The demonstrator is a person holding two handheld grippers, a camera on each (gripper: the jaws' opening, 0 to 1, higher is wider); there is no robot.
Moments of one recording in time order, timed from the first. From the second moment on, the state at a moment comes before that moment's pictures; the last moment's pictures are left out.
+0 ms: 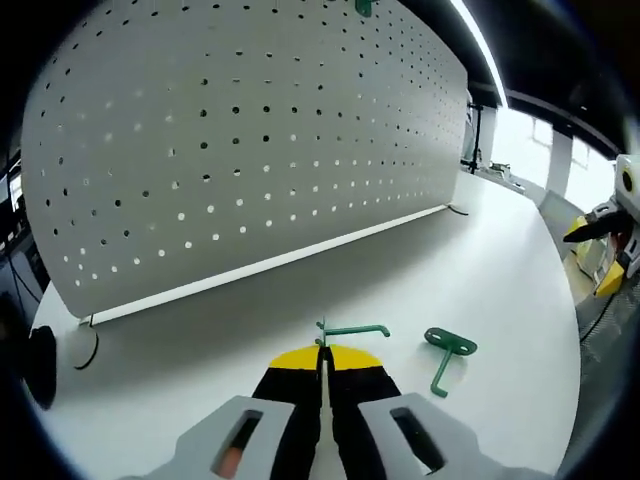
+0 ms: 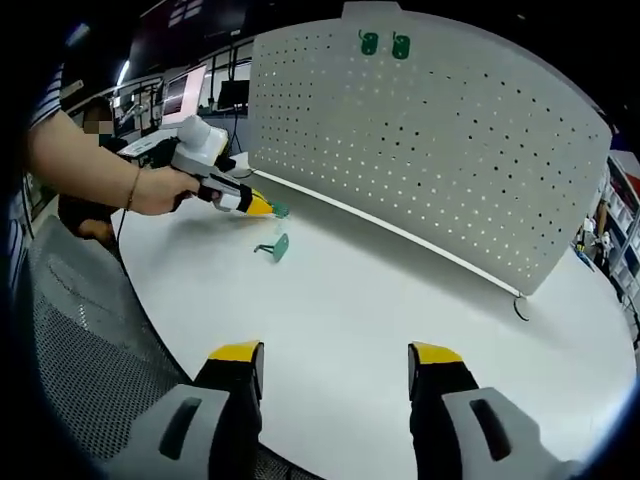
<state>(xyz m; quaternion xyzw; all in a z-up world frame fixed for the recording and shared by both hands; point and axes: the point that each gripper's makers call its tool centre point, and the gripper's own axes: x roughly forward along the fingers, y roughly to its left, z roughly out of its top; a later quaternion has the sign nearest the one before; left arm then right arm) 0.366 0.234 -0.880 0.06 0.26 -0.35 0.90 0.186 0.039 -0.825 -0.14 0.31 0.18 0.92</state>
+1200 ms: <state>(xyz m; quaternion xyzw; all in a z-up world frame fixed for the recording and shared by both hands) 0.340 0.244 -0.793 0.01 0.36 -0.33 0.87 0.193 0.071 -0.805 -0.08 0.29 0.25 0.92</state>
